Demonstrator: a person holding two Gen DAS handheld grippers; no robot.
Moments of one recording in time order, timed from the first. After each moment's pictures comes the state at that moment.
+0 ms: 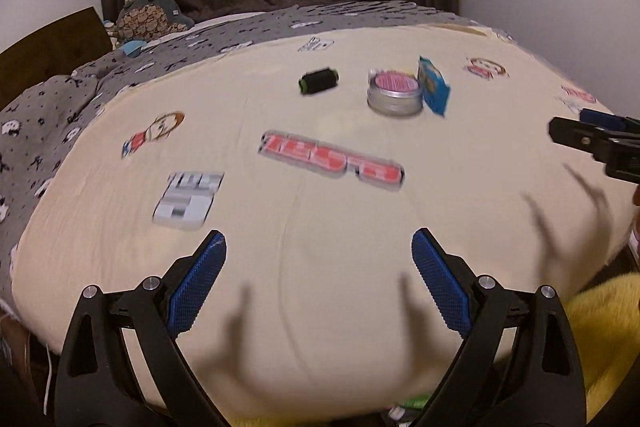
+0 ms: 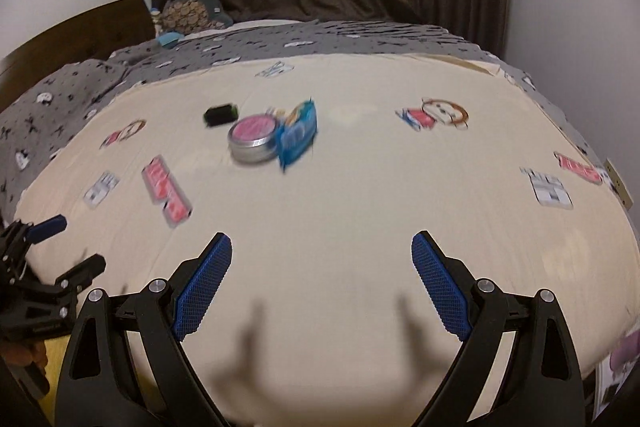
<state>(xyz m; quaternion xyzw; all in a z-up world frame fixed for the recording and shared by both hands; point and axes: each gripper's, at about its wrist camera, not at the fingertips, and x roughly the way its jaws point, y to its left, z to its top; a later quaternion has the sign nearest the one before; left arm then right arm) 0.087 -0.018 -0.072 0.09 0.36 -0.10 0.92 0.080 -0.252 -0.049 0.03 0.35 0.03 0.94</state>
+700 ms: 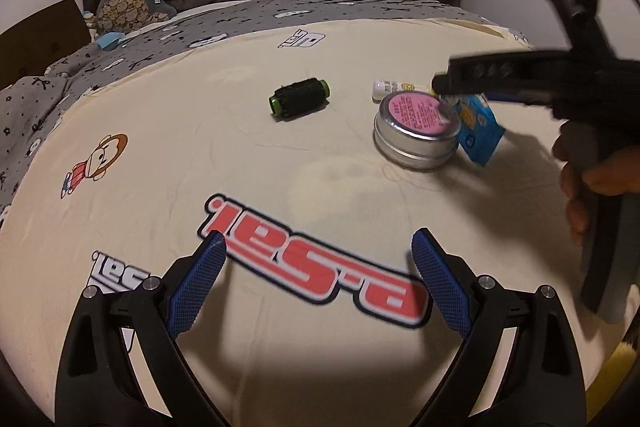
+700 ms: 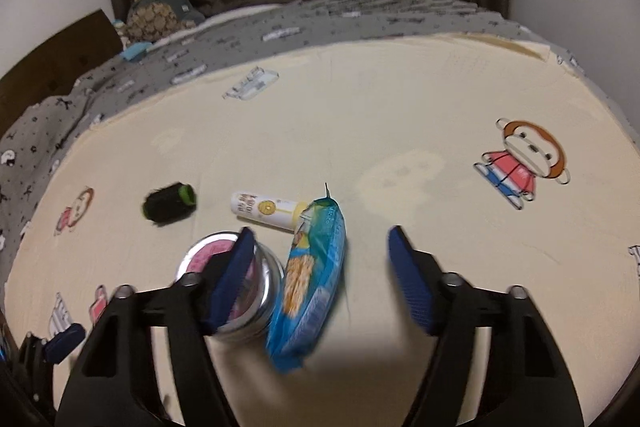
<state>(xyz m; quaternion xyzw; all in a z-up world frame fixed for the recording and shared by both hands) 0.190 -0.051 -0.099 0.08 0.38 -0.12 0.91 0.269 -0.232 -0.078 0.10 0.40 0.01 0.91</state>
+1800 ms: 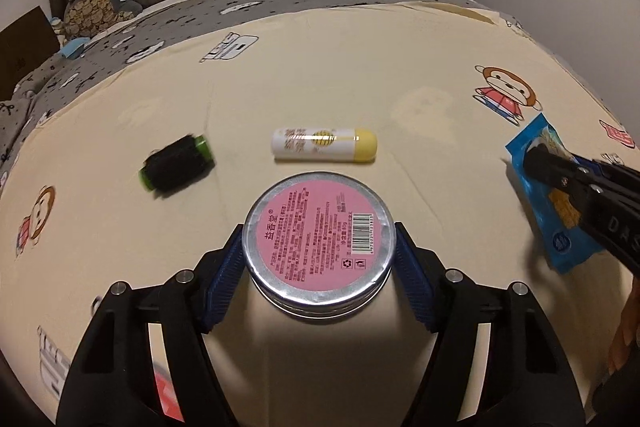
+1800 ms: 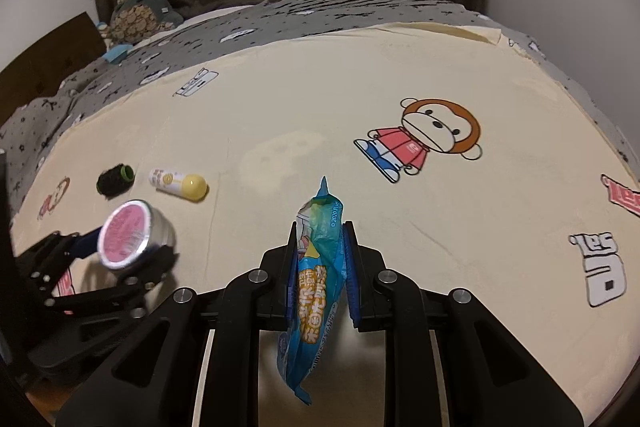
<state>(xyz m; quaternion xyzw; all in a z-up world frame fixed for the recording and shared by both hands) 0.252 -0.146 -0.098 0.10 0.41 -0.14 0.89 0.225 -0.314 -0.082 0.08 0.40 -0.01 0.91</state>
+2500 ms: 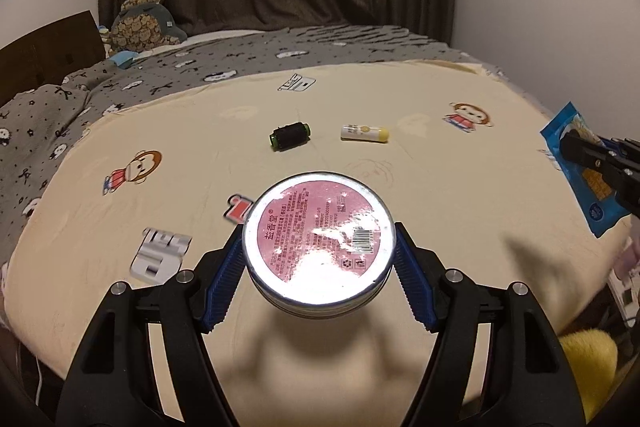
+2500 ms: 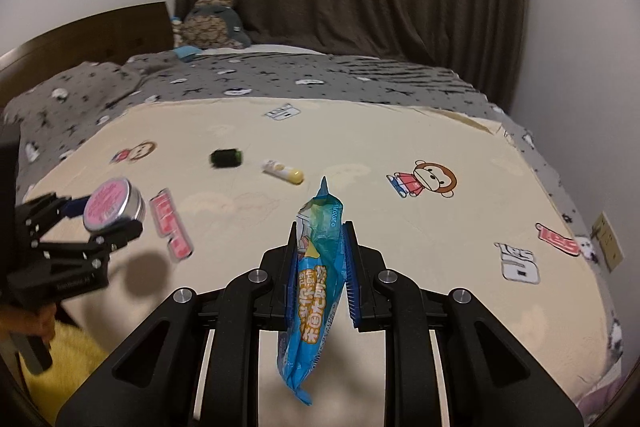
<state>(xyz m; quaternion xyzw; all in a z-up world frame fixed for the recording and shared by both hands) 0.092 -0.050 -0.025 0.06 0.33 -0.12 0.93 0.069 -0.271 0.004 -0.02 0.30 0.06 0.95</state>
